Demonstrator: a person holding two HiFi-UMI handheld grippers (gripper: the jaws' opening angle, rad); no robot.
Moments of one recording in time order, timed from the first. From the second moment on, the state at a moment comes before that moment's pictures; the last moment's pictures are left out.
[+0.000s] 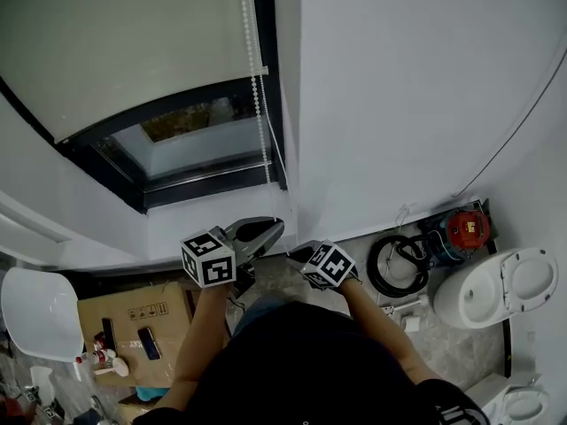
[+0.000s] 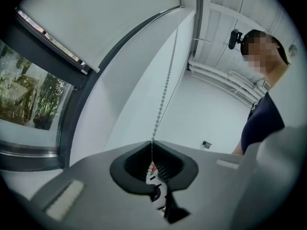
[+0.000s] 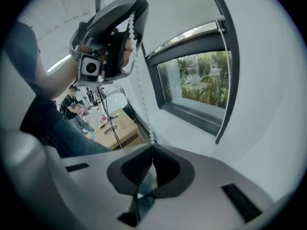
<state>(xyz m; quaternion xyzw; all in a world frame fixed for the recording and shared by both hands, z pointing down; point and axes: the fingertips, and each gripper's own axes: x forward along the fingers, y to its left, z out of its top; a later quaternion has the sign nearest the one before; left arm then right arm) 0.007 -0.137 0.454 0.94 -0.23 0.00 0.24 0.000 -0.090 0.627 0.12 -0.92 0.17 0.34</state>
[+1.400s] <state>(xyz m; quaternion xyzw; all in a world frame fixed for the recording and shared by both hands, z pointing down) 0.011 -0.120 0.586 0.90 -0.24 0.13 0.34 0.025 -0.134 0.522 0.18 -0.95 0.17 0.17</state>
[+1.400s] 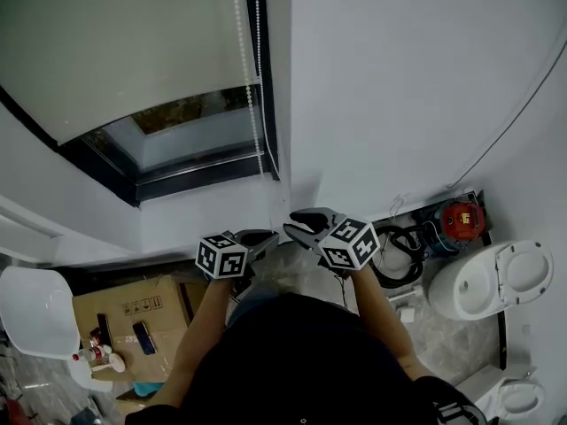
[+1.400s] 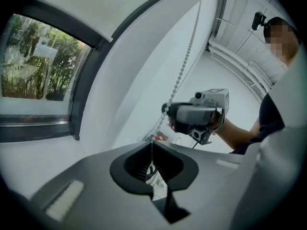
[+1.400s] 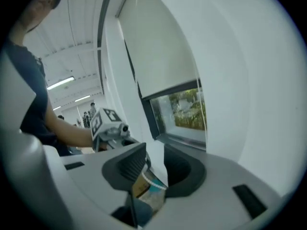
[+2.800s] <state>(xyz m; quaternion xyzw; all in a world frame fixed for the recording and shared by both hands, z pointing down) 0.032 -0.099 0.612 0.90 -0.18 0.19 0.36 -0.006 -0.170 0.422 0.20 -0.97 0.10 0.09</state>
